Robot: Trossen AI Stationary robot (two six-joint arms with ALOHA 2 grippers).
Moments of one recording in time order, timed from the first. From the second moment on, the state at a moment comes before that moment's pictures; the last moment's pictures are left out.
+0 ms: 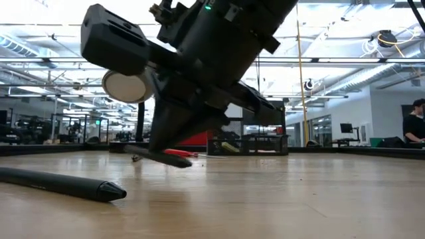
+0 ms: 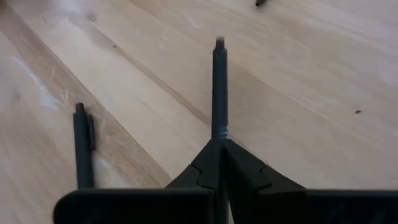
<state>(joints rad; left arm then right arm) -0.30 1.01 1.24 -0.86 -0.62 -0.45 0.48 2.36 1.79 -0.57 0.68 1.21</state>
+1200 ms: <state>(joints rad) -0.30 1.01 1.24 -0.88 -0.61 -0.45 0.47 2.36 1.70 -0.13 0.52 0.96</state>
